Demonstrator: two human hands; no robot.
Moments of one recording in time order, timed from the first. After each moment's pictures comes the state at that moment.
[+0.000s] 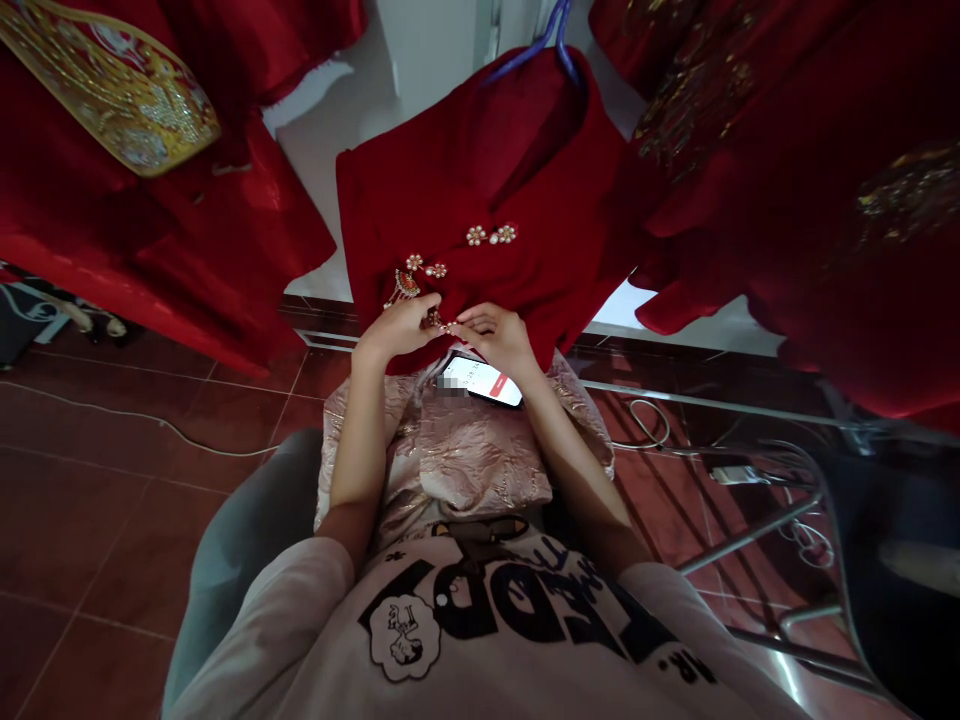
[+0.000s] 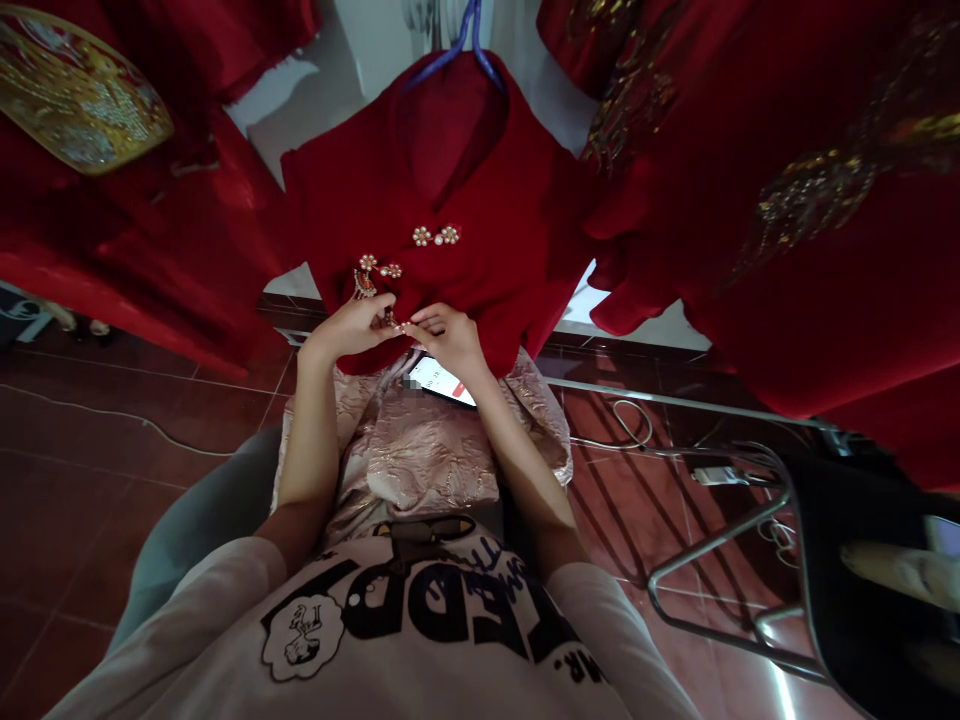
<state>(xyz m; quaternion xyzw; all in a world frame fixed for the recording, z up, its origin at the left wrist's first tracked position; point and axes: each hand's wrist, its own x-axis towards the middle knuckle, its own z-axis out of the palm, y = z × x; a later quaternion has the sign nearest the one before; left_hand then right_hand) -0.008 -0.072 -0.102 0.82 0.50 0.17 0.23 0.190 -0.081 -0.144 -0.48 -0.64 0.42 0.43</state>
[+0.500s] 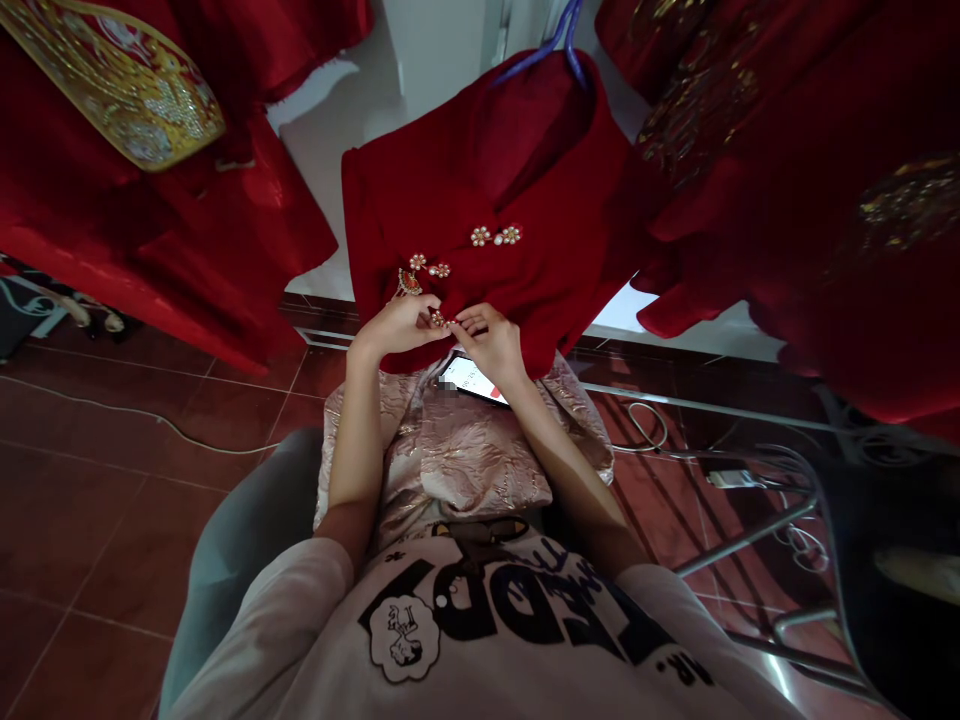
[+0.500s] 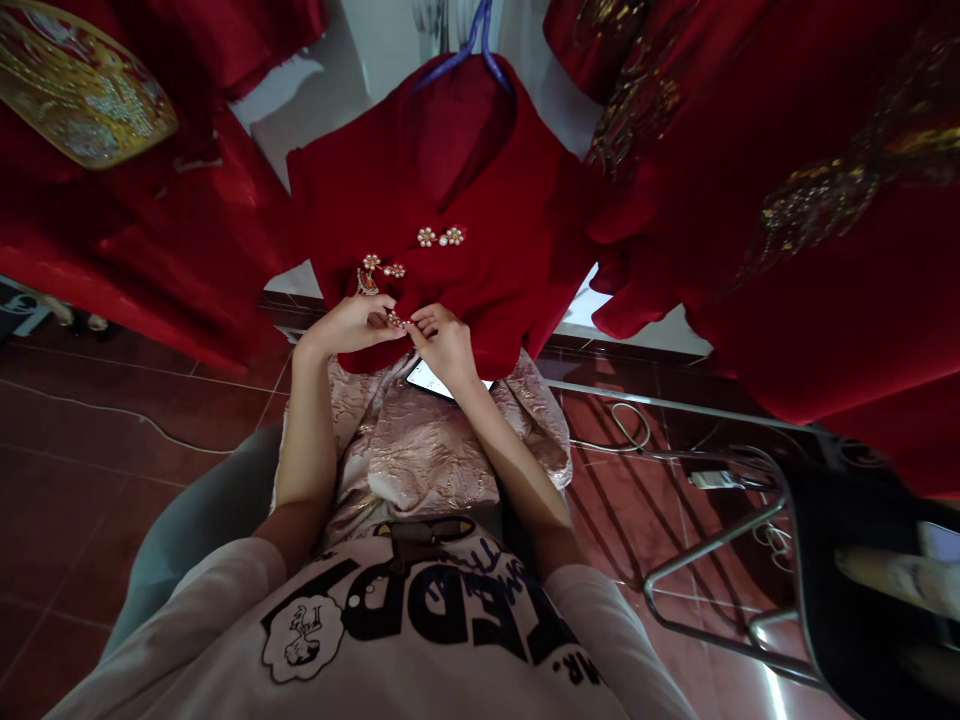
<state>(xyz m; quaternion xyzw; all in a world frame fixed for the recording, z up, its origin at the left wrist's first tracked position) -0.017 -0.070 -0.107 0.79 0.47 0.23 0.32 0.175 -0.090 -0.143 -0.51 -0.67 0.32 0.43</state>
